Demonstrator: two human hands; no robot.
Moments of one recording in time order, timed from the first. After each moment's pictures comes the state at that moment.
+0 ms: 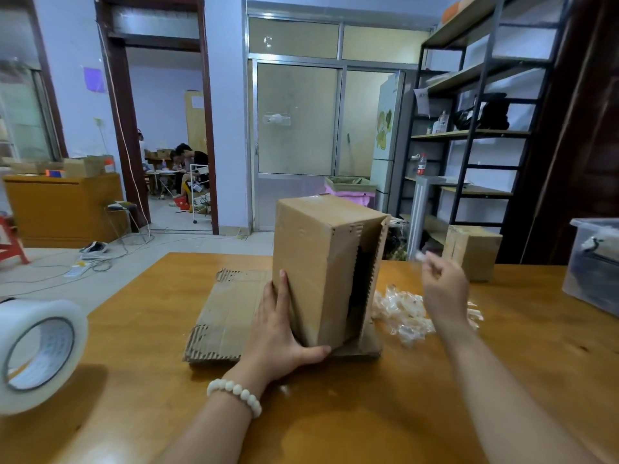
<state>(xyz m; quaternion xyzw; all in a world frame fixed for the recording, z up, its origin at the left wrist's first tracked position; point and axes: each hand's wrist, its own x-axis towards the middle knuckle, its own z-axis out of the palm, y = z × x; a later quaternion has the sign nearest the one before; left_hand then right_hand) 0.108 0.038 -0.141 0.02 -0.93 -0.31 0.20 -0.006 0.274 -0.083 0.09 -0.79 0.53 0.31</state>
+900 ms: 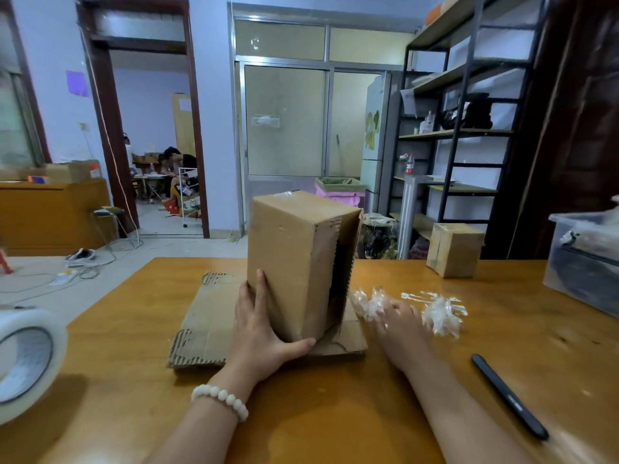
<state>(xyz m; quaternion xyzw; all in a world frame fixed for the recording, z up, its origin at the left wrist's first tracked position) 0.104 0.041 -0.146 0.06 -0.90 -0.33 0.28 0.002 0.270 -0.146 0.10 -0.97 0.14 0.14</state>
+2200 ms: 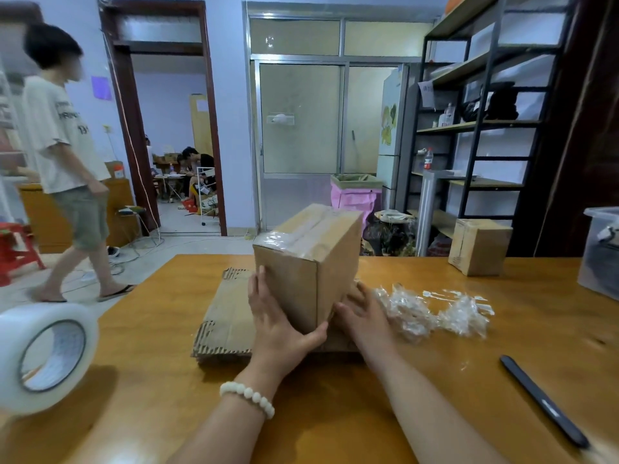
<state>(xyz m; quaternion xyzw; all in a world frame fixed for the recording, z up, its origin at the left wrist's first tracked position) 0.102 0.049 -0.149 -0.01 -0.81 -0.40 0.43 0.050 0.191 -0.129 0.19 -0.66 0.73 -0.04</state>
